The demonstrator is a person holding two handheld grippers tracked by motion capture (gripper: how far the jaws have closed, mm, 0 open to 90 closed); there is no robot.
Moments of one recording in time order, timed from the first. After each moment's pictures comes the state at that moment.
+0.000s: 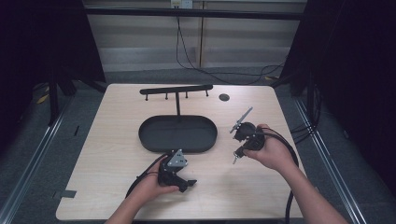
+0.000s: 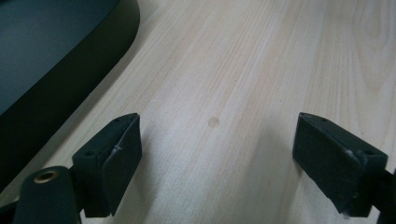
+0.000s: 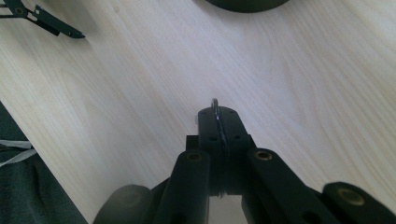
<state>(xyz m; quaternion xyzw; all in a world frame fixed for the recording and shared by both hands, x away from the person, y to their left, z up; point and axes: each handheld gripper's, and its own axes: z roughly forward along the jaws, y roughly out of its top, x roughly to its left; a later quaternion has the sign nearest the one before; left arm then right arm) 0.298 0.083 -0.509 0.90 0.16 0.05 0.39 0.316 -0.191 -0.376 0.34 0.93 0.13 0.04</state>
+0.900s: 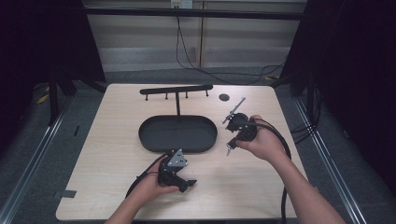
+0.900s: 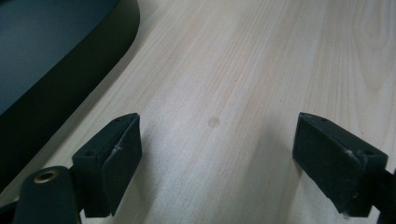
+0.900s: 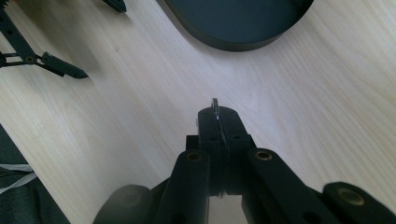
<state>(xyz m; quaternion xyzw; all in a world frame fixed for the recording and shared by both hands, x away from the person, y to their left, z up) 0.298 0.083 -0.509 0.90 0.16 0.05 0.39 0.336 -0.173 -0.363 0.34 0.93 0.14 0.05</state>
